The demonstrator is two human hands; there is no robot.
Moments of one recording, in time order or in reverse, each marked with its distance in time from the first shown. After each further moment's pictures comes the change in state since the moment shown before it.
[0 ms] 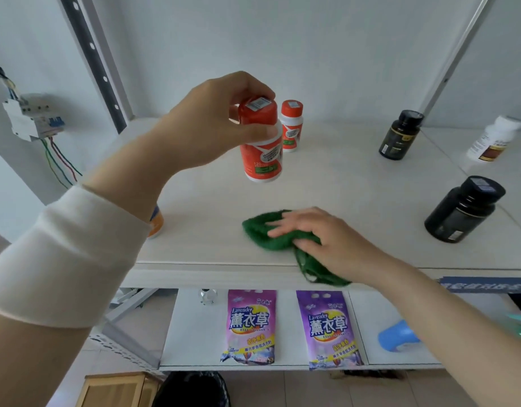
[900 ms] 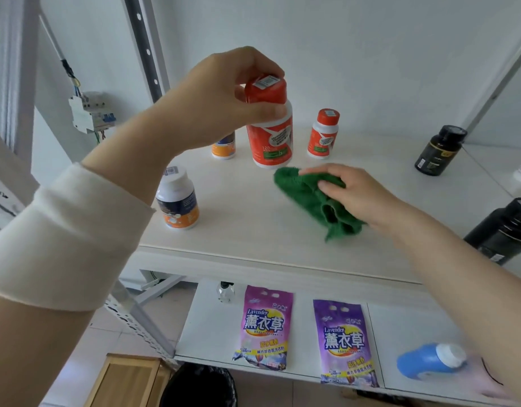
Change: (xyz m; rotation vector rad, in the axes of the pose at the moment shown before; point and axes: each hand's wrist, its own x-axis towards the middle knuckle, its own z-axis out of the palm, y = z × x) left_hand -0.016 0.006 -0.037 0.034 0.118 -0.018; right_hand 0.056 -0.007 -0.036 0.238 0.082 0.103
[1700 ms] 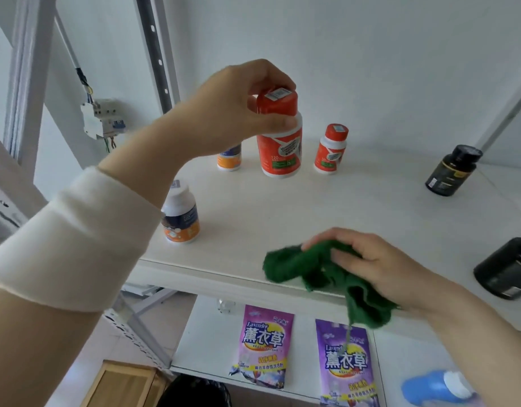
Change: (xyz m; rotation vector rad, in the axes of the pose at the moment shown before) left_hand 0.015 -0.002 0.001 0.039 -0.021 -0.014; right_hand -0.054 -0.007 0.008 0.229 -0.298 -0.054
